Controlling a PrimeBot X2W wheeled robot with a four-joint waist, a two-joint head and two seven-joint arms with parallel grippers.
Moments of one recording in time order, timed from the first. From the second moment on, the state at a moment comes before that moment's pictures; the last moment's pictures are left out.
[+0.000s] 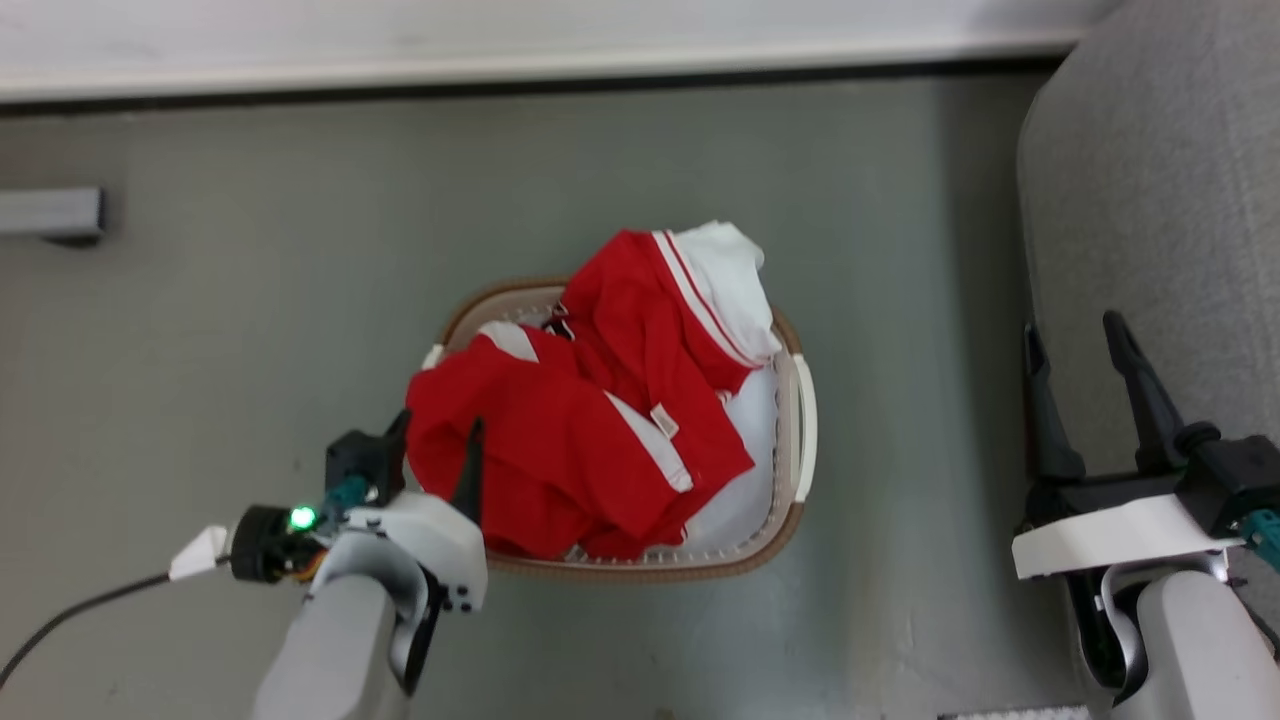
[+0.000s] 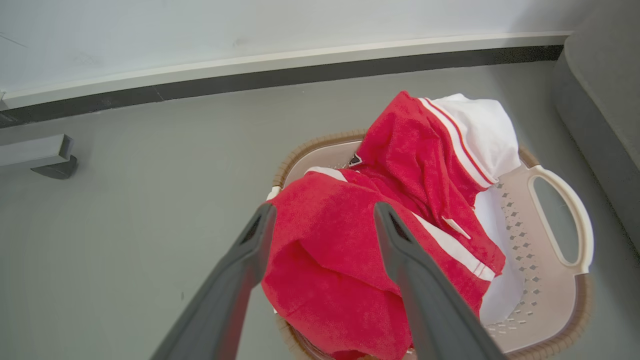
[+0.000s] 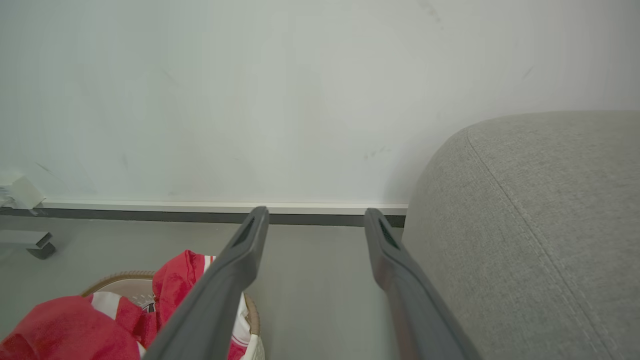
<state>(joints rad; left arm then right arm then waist) -0.52 0.07 -0.17 0.75 -0.06 0.01 -0.22 -0.38 -0.05 0.03 0.31 0.19 0.13 -0.26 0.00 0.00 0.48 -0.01</state>
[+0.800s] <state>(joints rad) -0.84 0.12 -0.18 1.15 -0.05 0.08 -0.26 -0.45 -0.05 0.05 0.26 0.20 0.13 -0.26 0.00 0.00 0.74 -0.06</state>
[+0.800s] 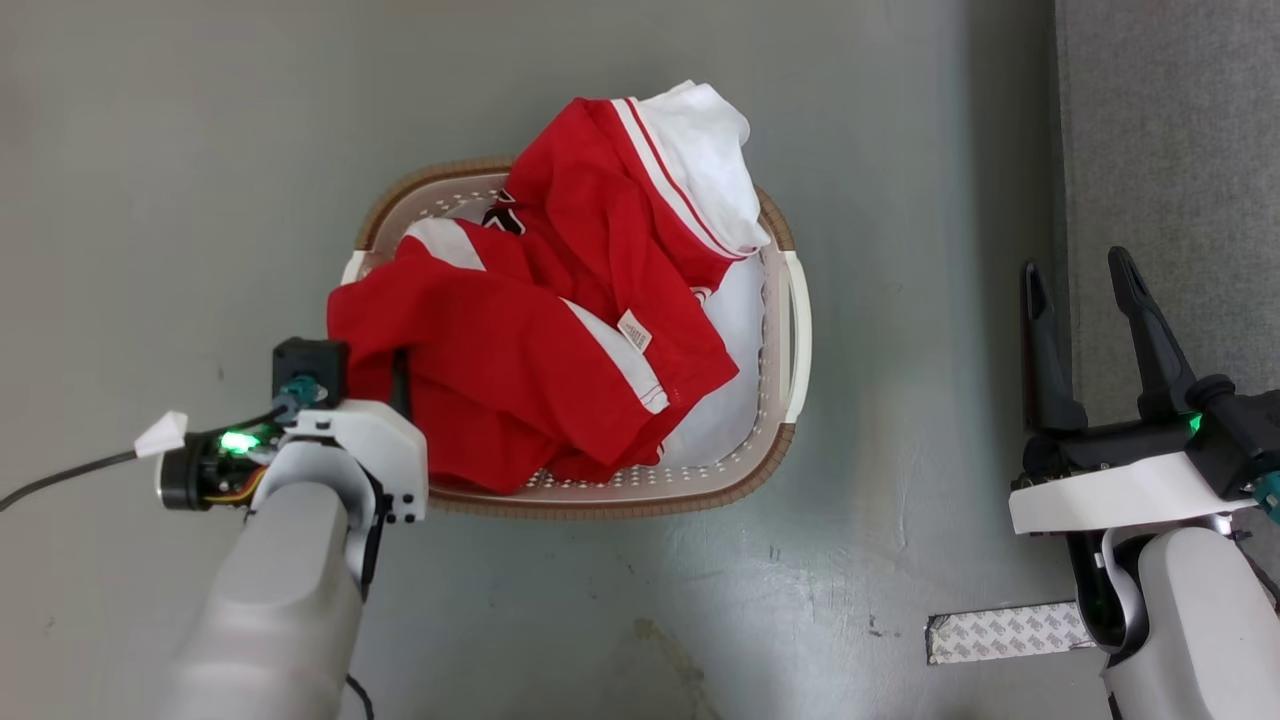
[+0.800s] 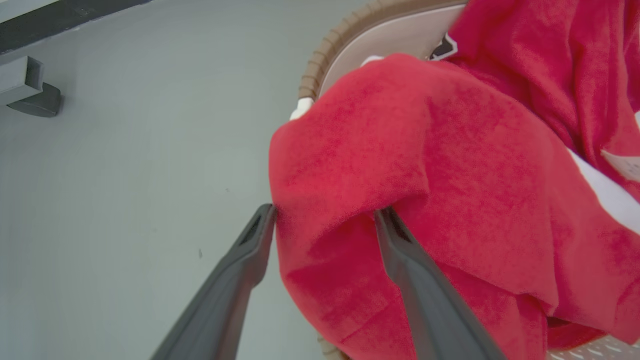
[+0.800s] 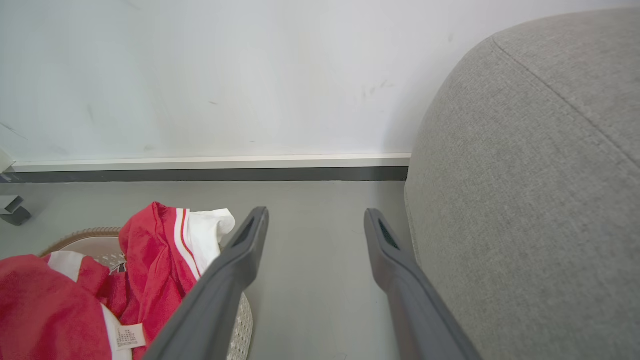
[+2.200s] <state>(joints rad) -0.65 0.09 -0.18 0.77 -0.12 0.04 -0.26 -0.43 -0.05 0.09 0.30 0.22 0.13 -0.26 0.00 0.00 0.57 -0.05</state>
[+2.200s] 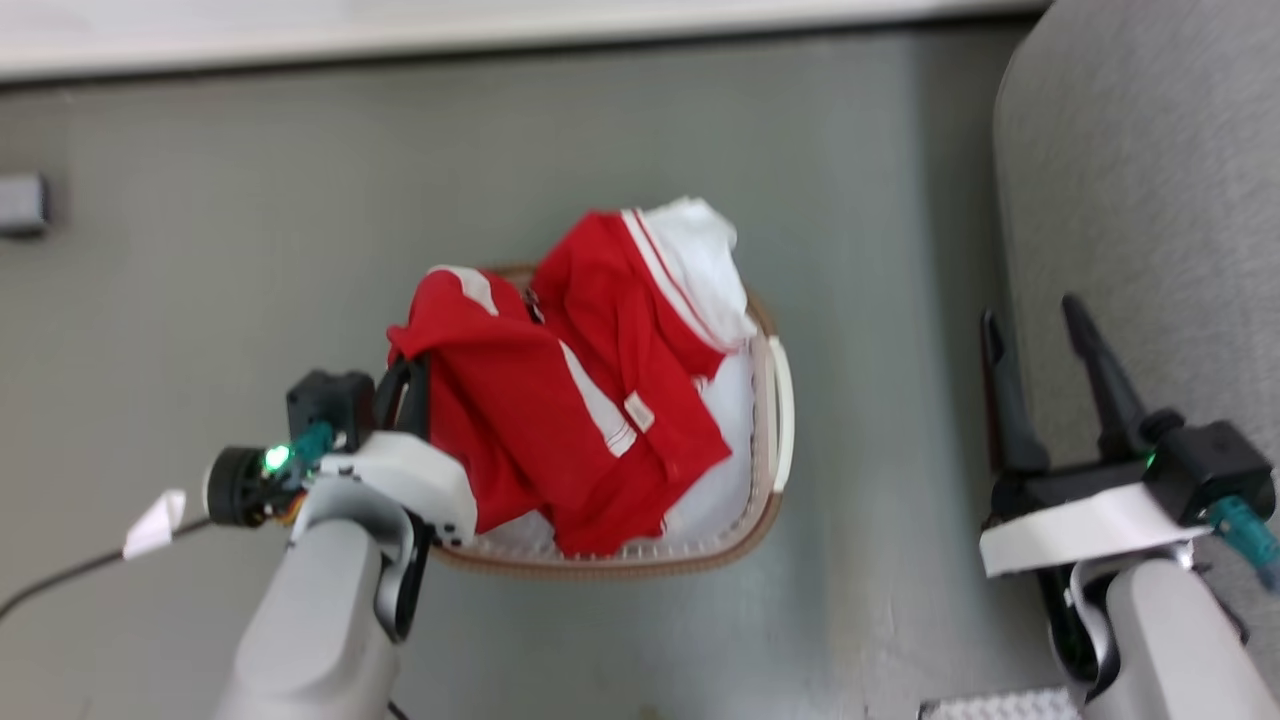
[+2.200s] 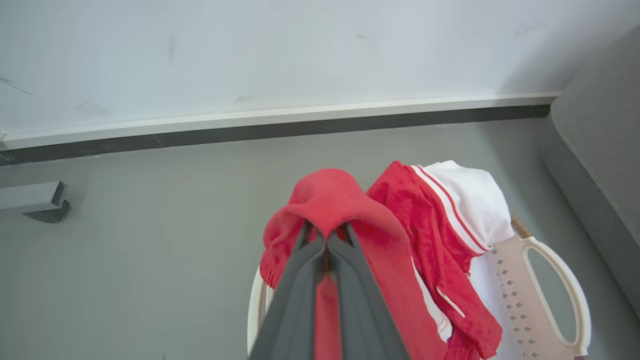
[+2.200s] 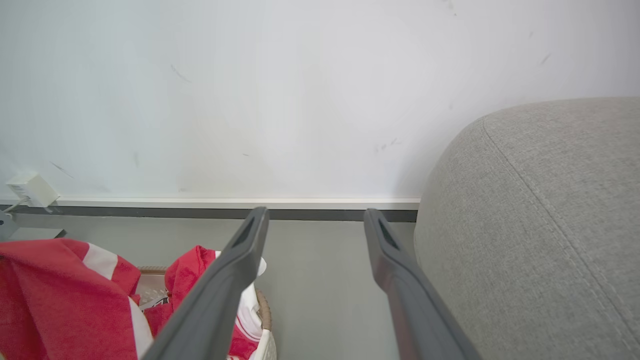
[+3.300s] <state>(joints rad) -0.19 0.07 -0.24 0.14 -0.18 -0.04 -0.15 -0.19 -0.05 0.47 0.32 0.27 0.13 -0.26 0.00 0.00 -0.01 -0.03</state>
